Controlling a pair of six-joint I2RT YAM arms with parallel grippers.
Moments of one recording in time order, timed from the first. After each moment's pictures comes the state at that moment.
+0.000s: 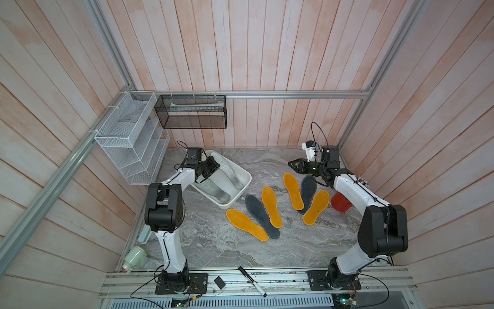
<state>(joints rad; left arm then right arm) -0.07 1.98 1.40 -0.13 0.50 -0.75 0.11 1.62 1.20 -0.17 -0.65 0.24</state>
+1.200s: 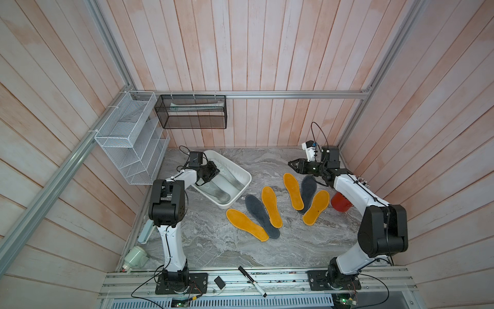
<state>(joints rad) -0.06 2.07 1.41 -0.14 0.49 -0.78 0.11 1.62 1.20 -0.17 -0.65 0.24</state>
